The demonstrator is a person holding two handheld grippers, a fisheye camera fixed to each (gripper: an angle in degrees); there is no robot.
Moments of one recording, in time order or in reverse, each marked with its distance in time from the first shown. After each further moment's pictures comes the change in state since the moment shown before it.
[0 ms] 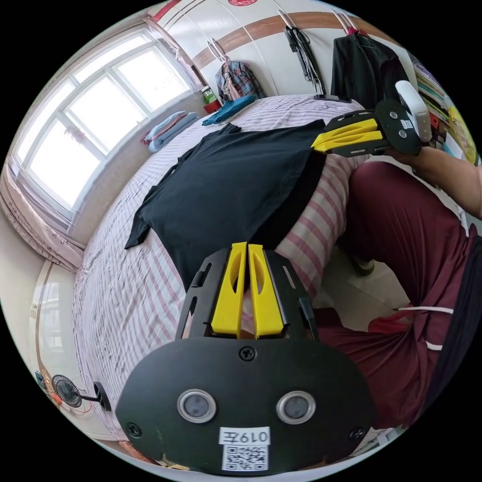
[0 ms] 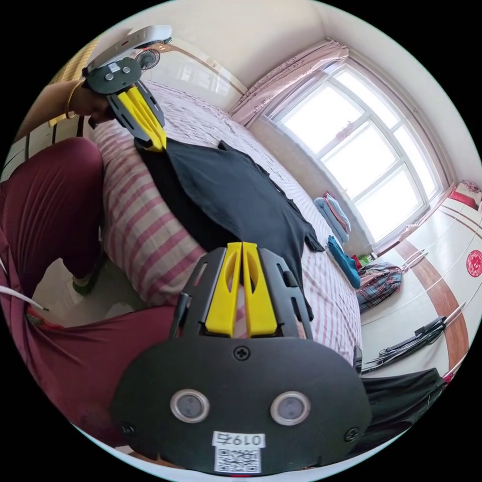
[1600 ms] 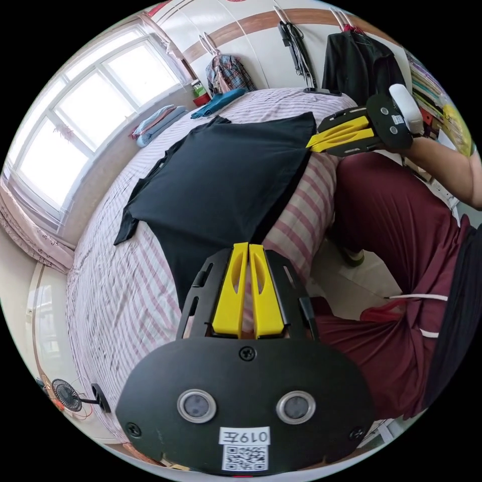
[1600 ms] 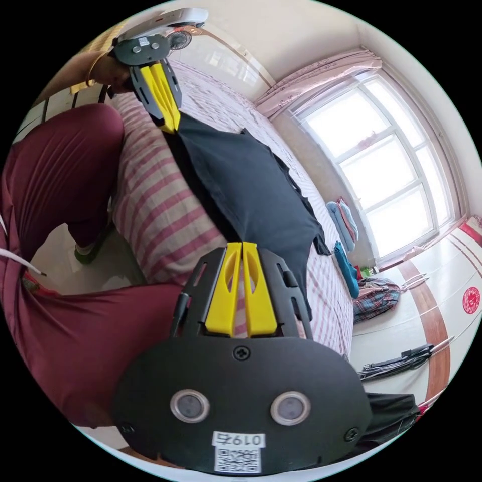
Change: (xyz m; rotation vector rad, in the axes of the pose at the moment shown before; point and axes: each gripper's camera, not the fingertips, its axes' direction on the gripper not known) left arm 0.000 0.027 0.008 -0.028 0.058 0.023; right arm -0.019 -0.027 0.025 -0.063 -0.019 -0.161
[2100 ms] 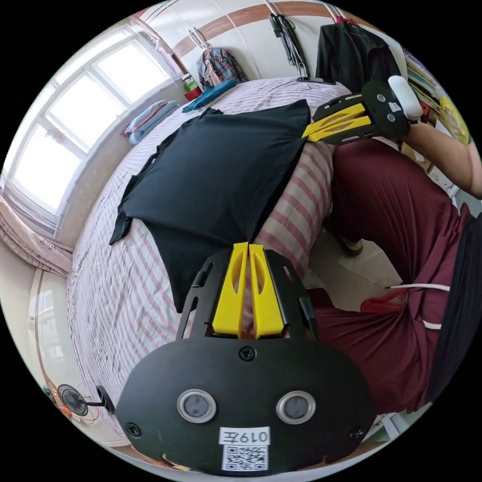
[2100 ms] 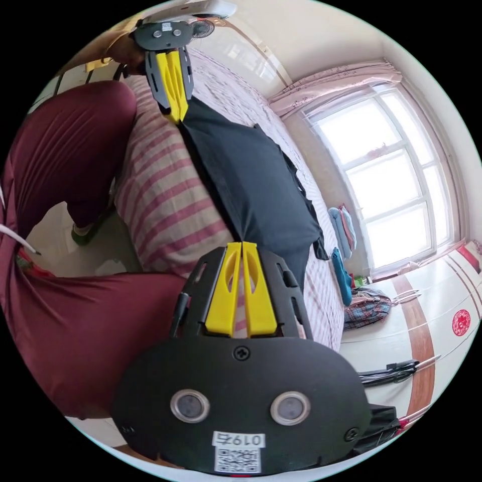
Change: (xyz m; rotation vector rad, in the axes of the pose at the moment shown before) left arm -0.022 0.019 0.014 -0.040 0.015 0.032; right arm -0.010 -0.007 0.003 -0.019 0.023 -0.092
